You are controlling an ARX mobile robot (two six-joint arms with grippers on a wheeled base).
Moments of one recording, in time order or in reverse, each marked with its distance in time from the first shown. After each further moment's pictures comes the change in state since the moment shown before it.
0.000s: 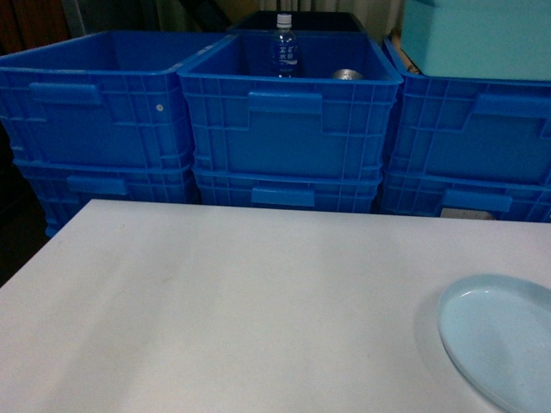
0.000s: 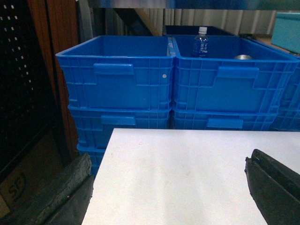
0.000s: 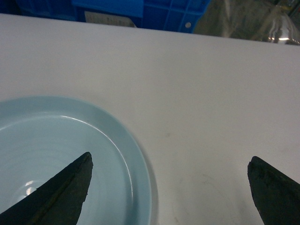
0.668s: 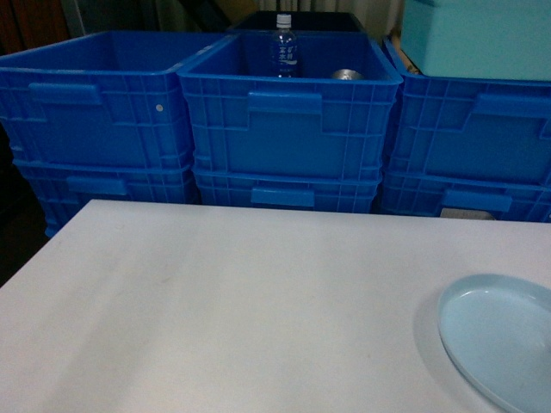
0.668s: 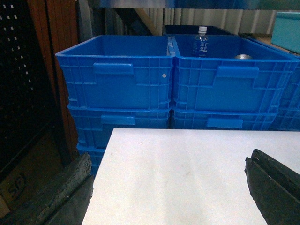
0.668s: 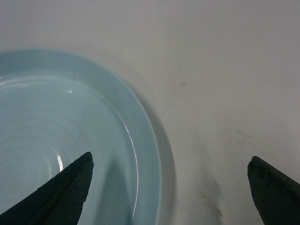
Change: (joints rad) left arm 0.000 0.000 0.000 0.000 0.000 0.000; right arm -0.063 0.187 0.055 -0.018 -0.107 0.143
